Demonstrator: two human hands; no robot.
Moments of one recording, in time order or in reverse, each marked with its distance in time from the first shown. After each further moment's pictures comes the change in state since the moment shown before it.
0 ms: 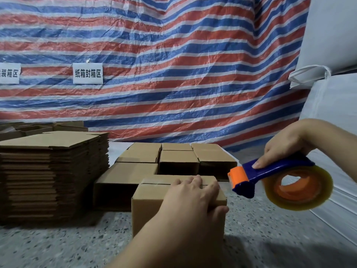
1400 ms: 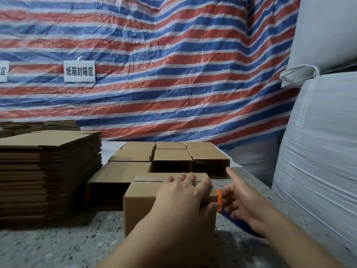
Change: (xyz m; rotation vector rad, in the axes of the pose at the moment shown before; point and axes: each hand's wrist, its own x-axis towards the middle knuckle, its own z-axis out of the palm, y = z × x) left_hand 0.002 -0.002 0.010 0.043 0.078 0.020; right_hand 0.060 -0.052 0.166 1.365 0.376 -0.300
